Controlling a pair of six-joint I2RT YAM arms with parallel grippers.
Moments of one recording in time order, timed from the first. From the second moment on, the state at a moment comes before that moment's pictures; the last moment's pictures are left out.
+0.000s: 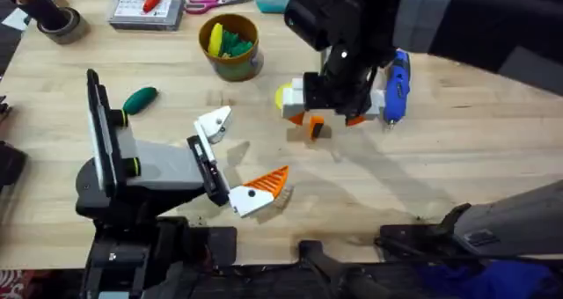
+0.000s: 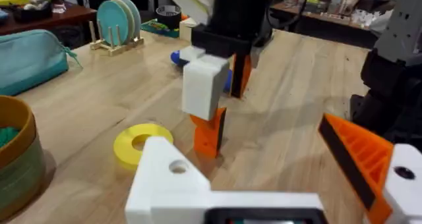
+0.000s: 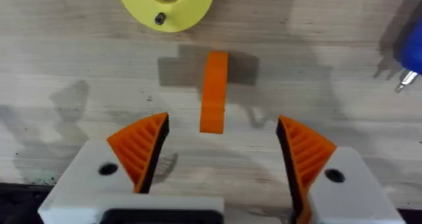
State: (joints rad) left arm 0.00 0.01 0.01 -0.12 1.11 0.02; right arm 0.71 1.71 1.41 -1.23 -0.02 0.76
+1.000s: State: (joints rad) left arm 0.00 0.01 0.01 -0.12 1.11 0.02; right arm 0.74 1.77 1.38 -1.17 -0.03 0.79
